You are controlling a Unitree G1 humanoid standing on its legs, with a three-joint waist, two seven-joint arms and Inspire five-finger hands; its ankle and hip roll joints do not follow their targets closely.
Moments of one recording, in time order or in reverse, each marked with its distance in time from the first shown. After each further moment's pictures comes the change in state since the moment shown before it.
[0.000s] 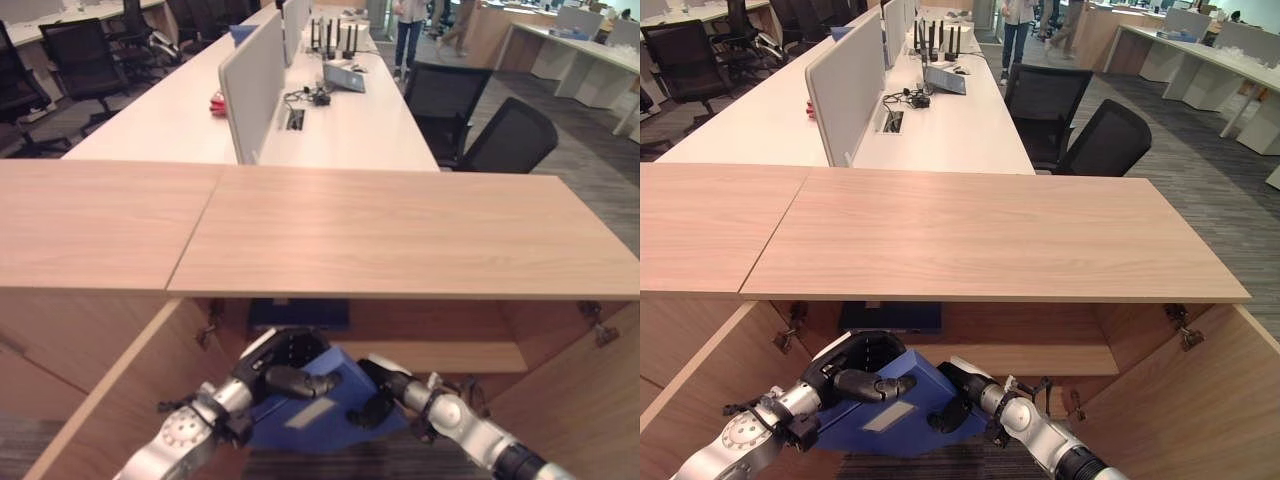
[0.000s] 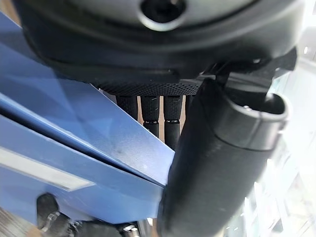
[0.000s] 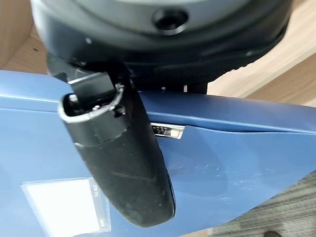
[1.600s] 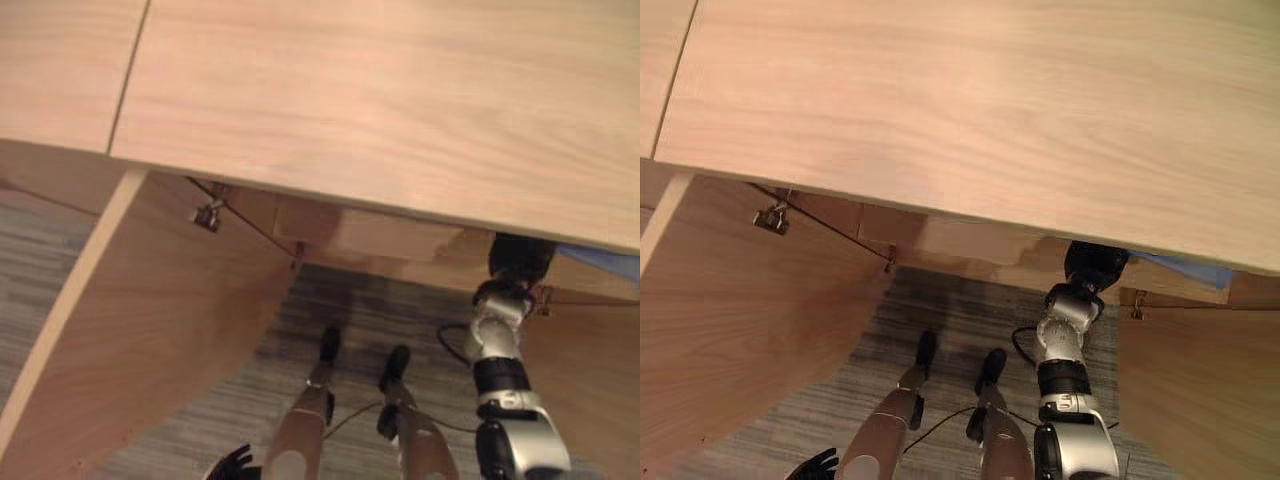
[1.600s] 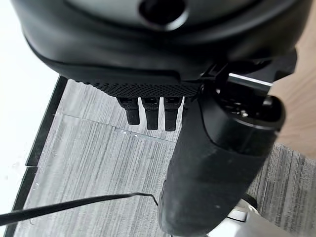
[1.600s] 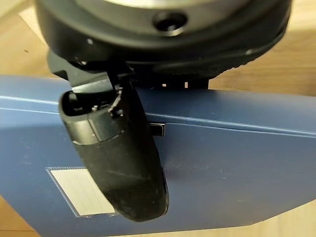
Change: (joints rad) left arm -0.137 -0.440 0.195 1.177 0.280 -0.040 0.226; right arm -0.447 0.289 -0.871 0.005 1.618 -0.430 -0.215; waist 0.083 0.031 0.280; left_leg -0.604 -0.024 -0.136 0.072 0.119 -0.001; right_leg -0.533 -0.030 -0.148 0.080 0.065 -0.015
